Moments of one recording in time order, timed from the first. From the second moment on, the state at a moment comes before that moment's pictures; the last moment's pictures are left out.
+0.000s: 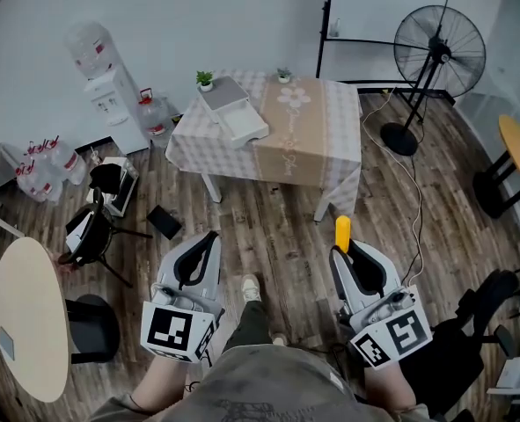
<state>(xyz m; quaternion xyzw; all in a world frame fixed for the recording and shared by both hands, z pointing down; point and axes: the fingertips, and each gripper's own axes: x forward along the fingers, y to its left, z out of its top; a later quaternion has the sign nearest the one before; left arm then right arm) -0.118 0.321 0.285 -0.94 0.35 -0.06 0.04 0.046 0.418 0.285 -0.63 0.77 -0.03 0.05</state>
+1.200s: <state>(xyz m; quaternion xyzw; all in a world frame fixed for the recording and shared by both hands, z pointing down) -0.085 -0.039 0.346 -0.94 0.33 -0.10 -0.03 0.085 0.015 0.371 -0.63 0.75 -0.21 0.02</state>
